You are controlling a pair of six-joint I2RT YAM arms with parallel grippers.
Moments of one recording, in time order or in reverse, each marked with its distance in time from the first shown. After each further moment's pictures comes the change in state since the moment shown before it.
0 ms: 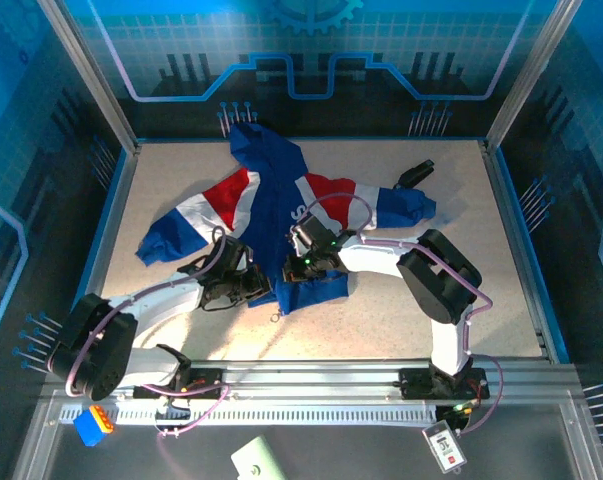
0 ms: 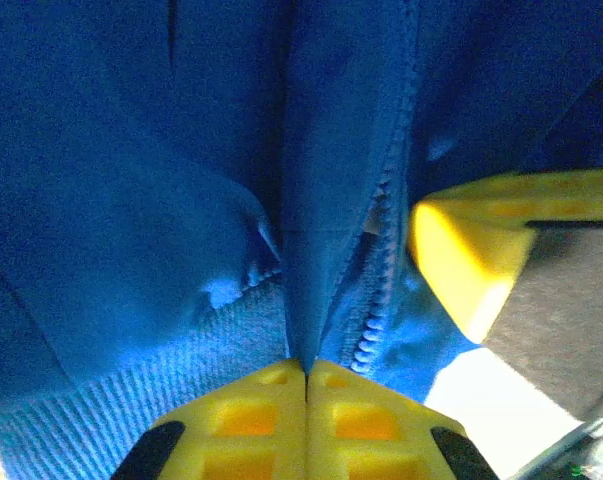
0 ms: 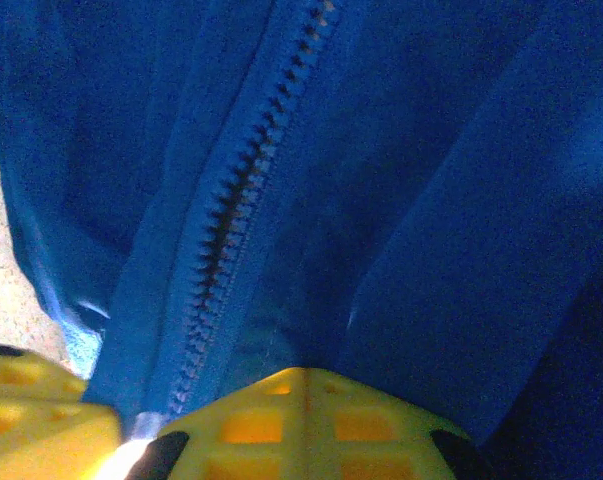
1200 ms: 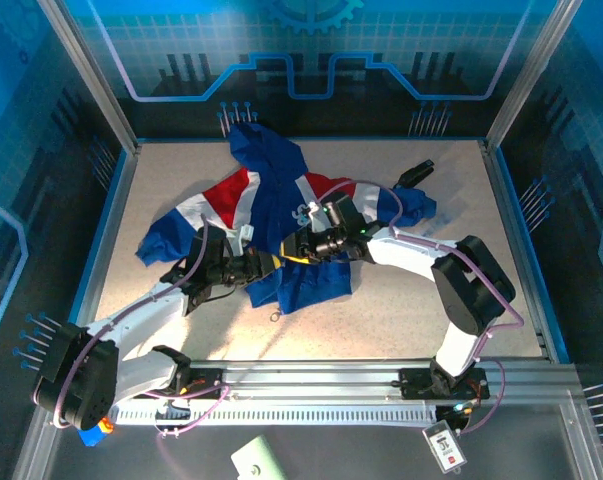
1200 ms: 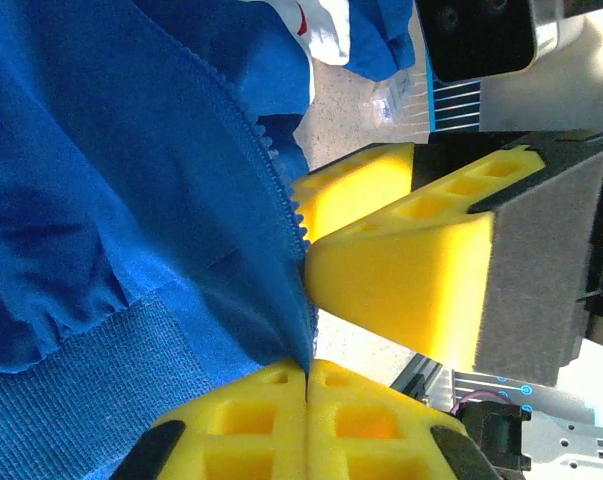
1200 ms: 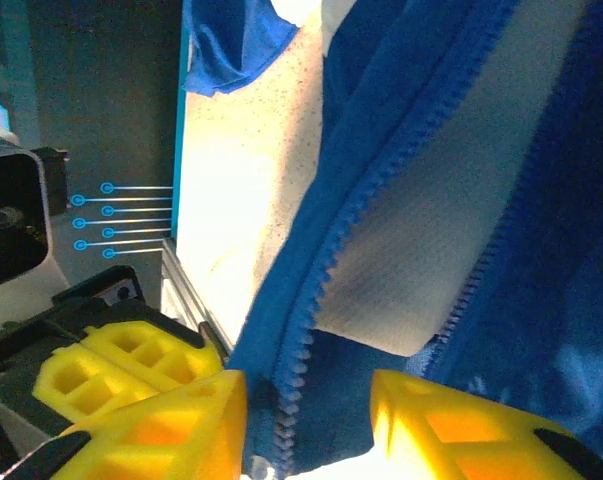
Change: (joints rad) left arm 0.071 -0.153 -0.051 0.315 0.251 0.004; right arm -0.136 -0.171 -0.073 0.195 -0.379 0.203
